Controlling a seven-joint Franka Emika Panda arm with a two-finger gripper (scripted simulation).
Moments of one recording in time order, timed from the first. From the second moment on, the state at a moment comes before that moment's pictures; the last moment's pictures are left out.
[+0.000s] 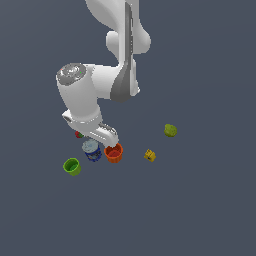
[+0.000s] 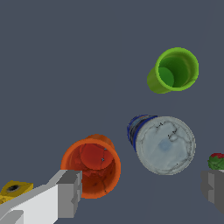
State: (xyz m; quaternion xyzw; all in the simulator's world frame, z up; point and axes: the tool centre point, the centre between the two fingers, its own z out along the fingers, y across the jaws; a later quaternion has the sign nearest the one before) arm 0.016 -0.129 0.165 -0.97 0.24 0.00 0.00
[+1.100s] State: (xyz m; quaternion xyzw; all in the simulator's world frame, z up) arm -0.001 -0.170 0.096 -0.95 0.32 0.00 0.00
